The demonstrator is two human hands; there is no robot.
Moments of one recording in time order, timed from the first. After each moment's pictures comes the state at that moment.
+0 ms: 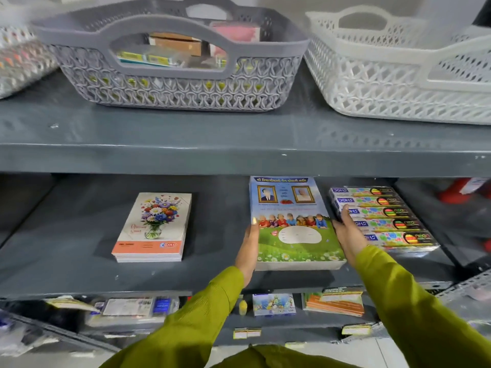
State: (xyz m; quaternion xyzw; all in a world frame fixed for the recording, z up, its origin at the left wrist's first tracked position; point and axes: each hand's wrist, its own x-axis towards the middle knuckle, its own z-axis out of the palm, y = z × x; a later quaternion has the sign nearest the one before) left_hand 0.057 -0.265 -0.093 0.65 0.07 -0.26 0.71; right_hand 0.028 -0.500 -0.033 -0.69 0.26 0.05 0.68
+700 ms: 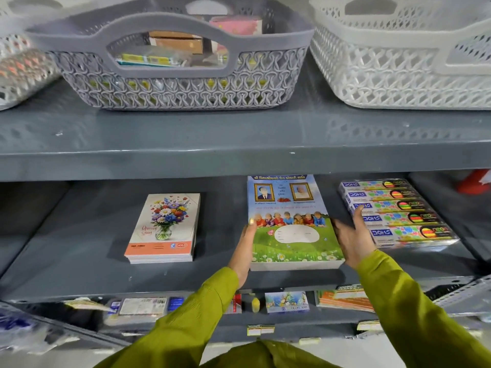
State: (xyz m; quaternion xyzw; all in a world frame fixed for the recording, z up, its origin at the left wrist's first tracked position) left_hand 0.057 -0.231 -0.080 0.62 0.04 -0.27 0.73; right_hand 0.022 -0.496 -0.072 -0.37 0.23 0.09 0.90
